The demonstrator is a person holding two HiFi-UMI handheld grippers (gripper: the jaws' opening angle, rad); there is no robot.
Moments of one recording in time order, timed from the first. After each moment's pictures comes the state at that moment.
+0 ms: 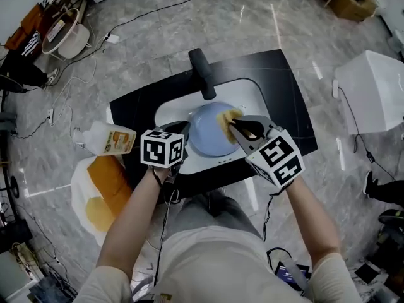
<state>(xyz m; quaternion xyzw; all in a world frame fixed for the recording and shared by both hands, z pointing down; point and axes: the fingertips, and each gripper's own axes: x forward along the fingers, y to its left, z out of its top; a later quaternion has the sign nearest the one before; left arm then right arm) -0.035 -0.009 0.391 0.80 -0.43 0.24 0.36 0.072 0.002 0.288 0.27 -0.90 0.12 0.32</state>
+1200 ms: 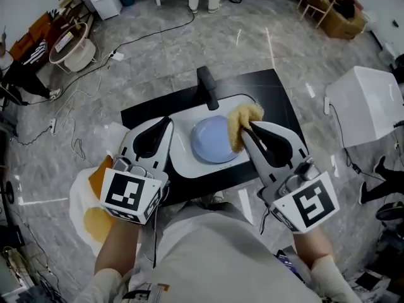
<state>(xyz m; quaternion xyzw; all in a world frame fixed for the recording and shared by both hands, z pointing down) -0.082 0.043 0.104 0.86 -0.49 0.12 0.01 0.046 0.064 0.048 0.35 -0.93 -0.02 0.10</state>
